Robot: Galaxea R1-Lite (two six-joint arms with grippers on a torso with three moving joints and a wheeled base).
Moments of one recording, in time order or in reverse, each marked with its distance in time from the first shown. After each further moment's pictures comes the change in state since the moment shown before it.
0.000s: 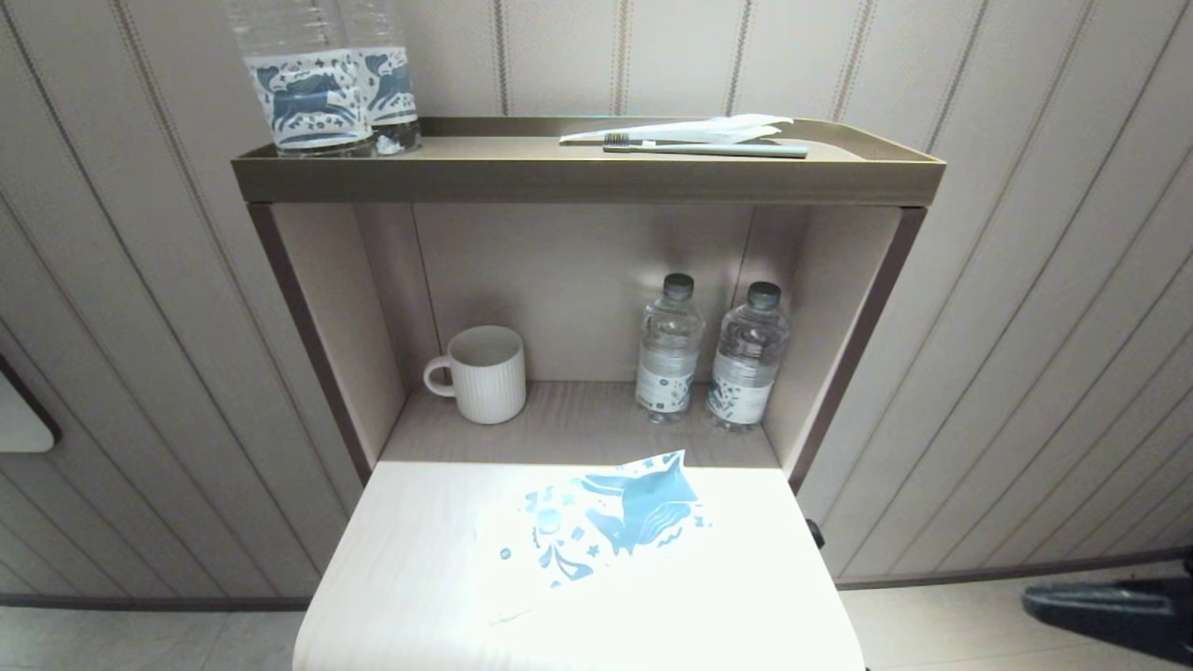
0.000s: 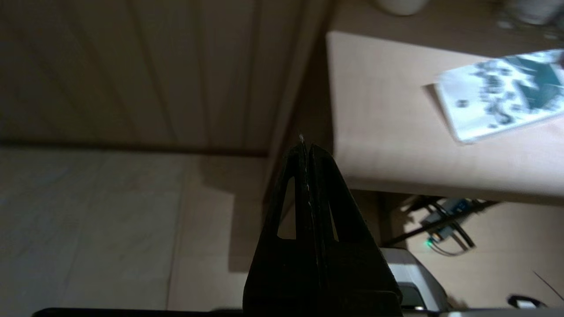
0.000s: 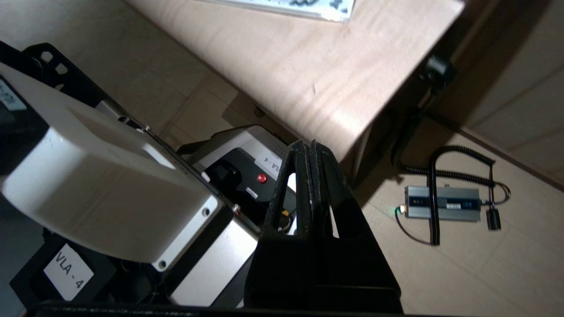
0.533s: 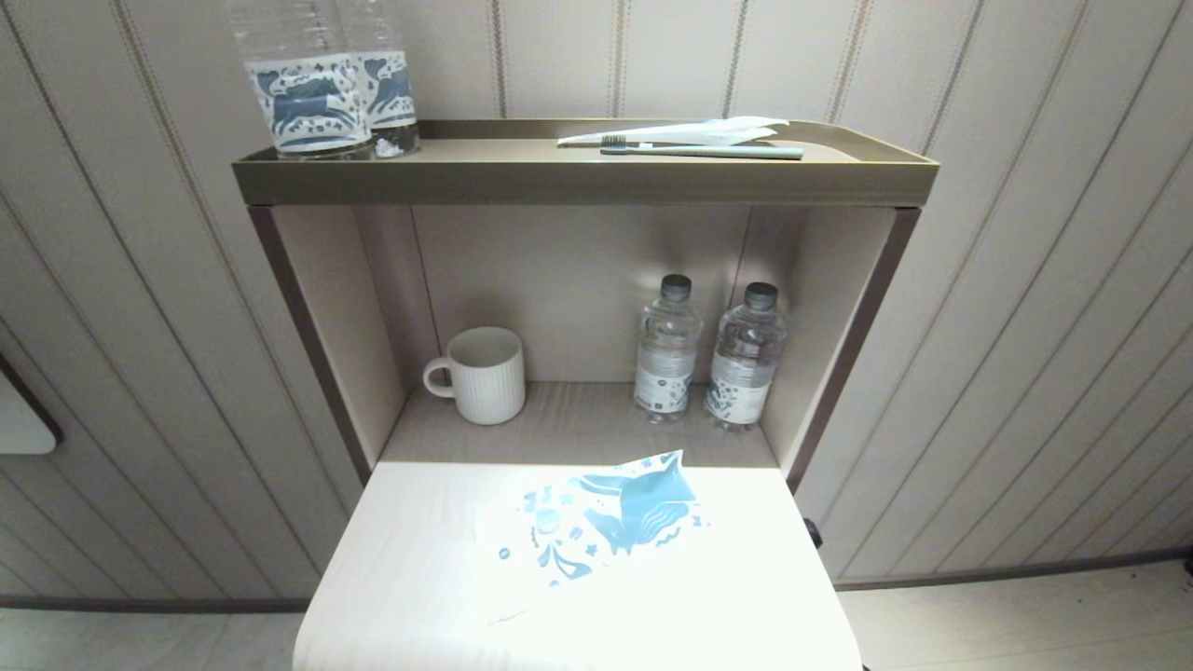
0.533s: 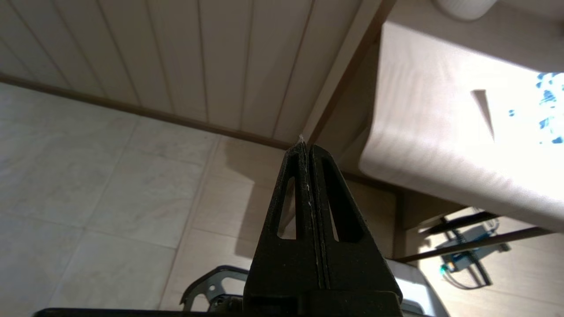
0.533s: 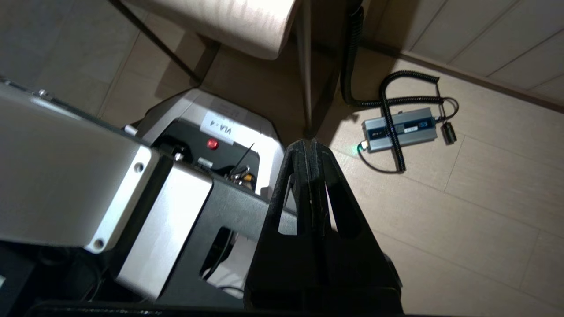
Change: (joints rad) left arm 0.318 -0.130 -0.004 0.156 -0.106 0.002; right arm -0.102 -0.325 0.282 0.116 -0.197 0.006
